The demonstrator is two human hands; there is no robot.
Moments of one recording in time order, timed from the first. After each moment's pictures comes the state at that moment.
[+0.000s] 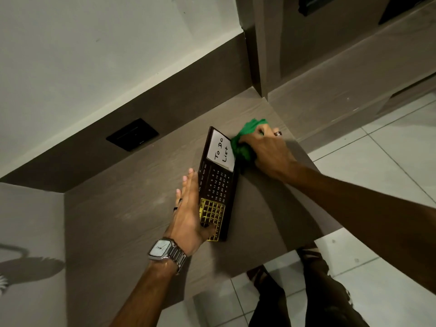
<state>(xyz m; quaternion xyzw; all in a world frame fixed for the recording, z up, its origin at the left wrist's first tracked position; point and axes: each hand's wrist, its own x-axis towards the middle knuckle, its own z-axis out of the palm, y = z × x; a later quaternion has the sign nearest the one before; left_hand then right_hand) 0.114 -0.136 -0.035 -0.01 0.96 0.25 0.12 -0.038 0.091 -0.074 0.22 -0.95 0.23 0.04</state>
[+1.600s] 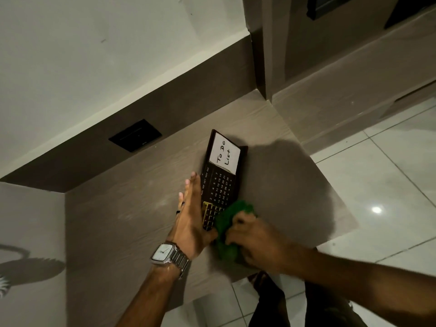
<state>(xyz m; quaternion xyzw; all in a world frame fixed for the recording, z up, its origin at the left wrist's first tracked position) 0.115 -0.137 -0.038 -0.02 0.96 0.24 0.11 0.120 0.063 -0.080 0.42 -0.82 0.37 -0.06</state>
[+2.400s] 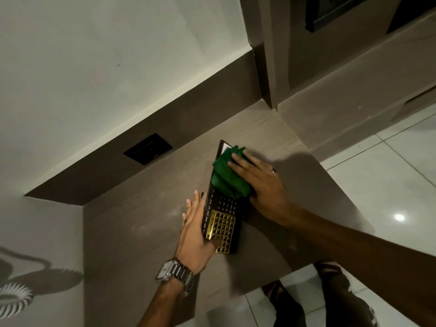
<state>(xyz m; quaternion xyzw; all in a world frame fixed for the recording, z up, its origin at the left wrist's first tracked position) 0.127 -0.139 -0.012 -0.06 0.95 0.28 0.14 0.025 0.054 -0.055 0.28 -0.88 0.38 0.05</state>
